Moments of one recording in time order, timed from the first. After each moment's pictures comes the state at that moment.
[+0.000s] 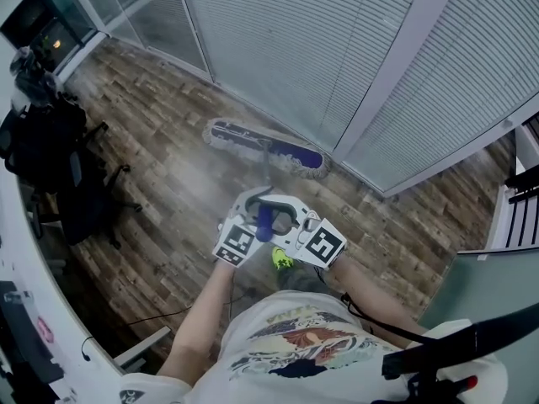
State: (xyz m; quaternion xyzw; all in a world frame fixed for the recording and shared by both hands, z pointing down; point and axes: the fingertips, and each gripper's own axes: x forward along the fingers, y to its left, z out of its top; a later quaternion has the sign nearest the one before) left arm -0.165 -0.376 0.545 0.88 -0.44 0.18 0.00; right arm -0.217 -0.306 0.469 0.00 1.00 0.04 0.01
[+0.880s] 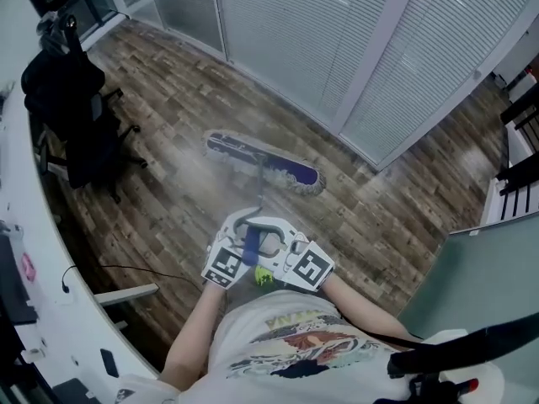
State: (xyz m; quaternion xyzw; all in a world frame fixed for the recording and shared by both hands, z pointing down) left arm -0.088 0.030 0.542 0.86 -0.48 0.16 0.02; right arm -0.134 0.103 0.469 0.05 1.00 0.05 -0.03
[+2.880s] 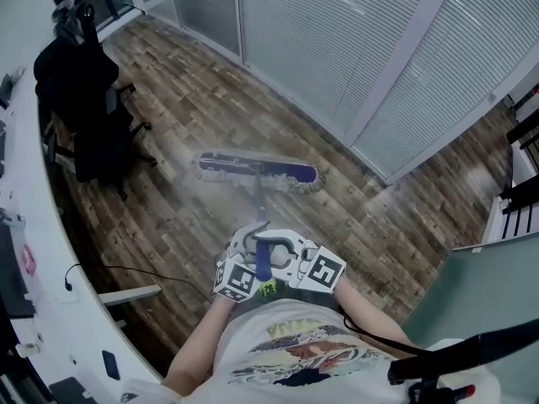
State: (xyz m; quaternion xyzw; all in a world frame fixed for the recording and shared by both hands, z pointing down) left arm -0.143 0.049 0.559 0.83 -0.52 0.20 0.00; right arm -0.181 0.128 0.484 0.15 0.99 0.03 -0.02
